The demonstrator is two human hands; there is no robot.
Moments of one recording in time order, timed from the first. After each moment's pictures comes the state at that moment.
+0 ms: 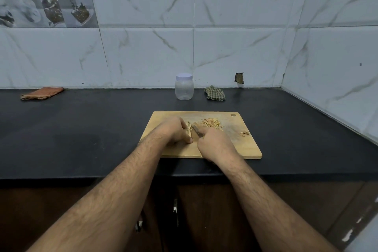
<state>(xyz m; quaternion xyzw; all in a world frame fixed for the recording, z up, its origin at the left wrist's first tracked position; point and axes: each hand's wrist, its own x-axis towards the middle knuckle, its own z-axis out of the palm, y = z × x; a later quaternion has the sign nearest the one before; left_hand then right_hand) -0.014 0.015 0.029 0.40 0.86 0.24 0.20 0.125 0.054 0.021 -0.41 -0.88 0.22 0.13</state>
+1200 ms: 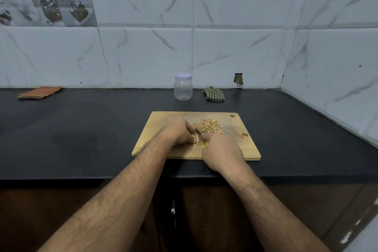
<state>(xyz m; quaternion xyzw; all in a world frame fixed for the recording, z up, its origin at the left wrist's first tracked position) -0.011 0.032 0.017 0.43 0.85 0.25 0.17 0.151 0.040 0.031 -0.42 -0.89 0.17 0.11</state>
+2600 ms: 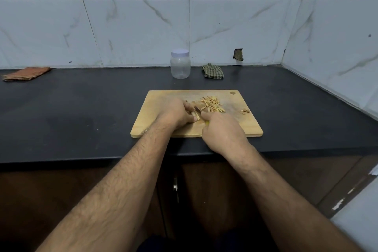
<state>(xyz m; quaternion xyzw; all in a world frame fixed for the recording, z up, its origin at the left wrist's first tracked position) -0.004 0.021 0.006 0.43 0.84 0.30 0.13 0.151 0.033 0.022 -0.41 -0.88 0.18 0.14</state>
